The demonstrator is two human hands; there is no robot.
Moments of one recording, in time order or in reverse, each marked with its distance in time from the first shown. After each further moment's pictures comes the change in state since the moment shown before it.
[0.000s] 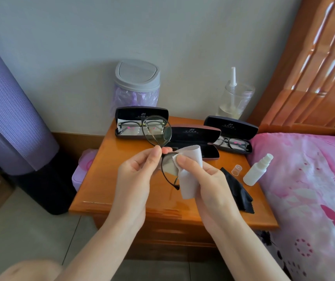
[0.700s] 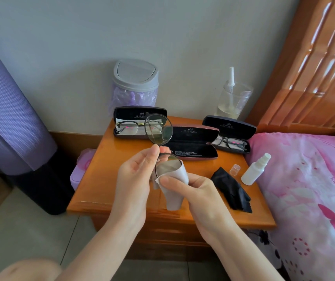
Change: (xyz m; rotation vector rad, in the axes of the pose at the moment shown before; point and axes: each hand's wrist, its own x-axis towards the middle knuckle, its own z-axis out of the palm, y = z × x) left_hand -0.001 -0.001 0.003 -0.008 0.028 -0.037; right_hand -0.006 0.010 -0.002 -0.074 -0.207 0.027
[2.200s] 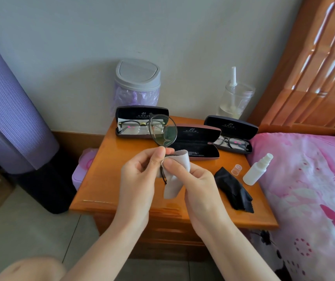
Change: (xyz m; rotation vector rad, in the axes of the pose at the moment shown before) left_hand -0.003 -0.002 0.001 0.127 -0.017 0.150; right_hand 0.007 -0.005 0.014 0.088 0.103 -0.097
